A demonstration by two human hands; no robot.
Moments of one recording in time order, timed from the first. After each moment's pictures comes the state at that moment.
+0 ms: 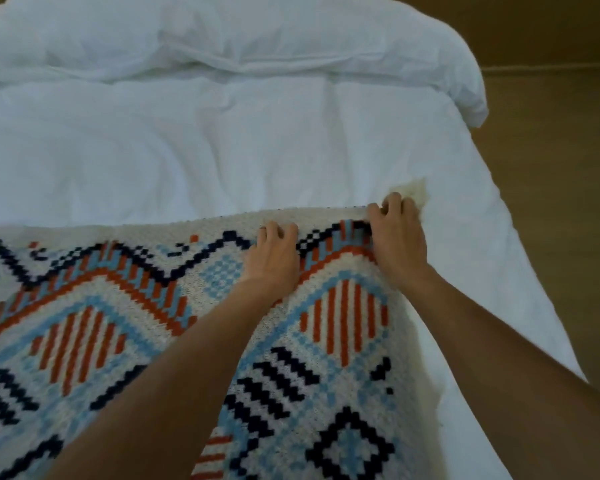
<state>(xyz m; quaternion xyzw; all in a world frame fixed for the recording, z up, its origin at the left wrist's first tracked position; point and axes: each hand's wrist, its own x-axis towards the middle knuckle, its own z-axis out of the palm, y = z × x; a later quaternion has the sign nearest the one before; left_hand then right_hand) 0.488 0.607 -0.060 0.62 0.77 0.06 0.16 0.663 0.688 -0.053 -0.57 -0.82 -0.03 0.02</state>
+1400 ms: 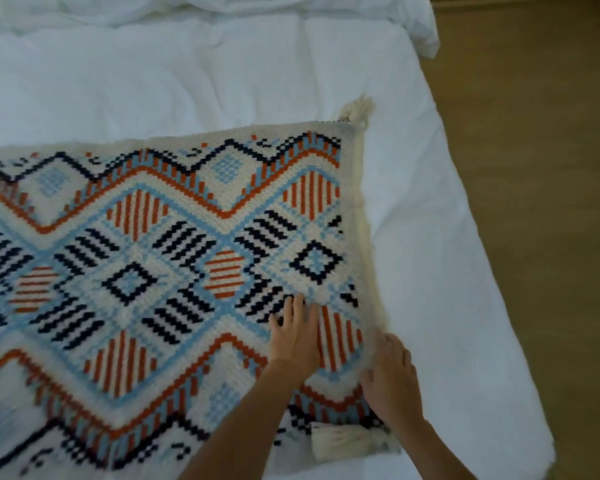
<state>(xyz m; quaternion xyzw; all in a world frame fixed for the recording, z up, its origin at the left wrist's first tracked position) 0.642 0.269 -0.023 0.64 0.69 -0.17 0.28 0.818 0.243 -0.029 -0.66 -0.69 0.27 -0.07</state>
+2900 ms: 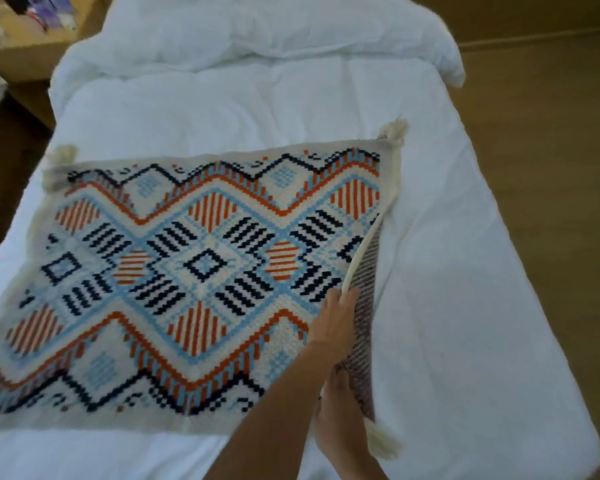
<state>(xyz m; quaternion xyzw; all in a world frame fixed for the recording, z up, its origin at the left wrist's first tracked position) 0.624 0.225 0.055 0.59 0.73 0.03 0.36 0.689 0.120 0.028 -0.60 -0.70 0.40 0.00</state>
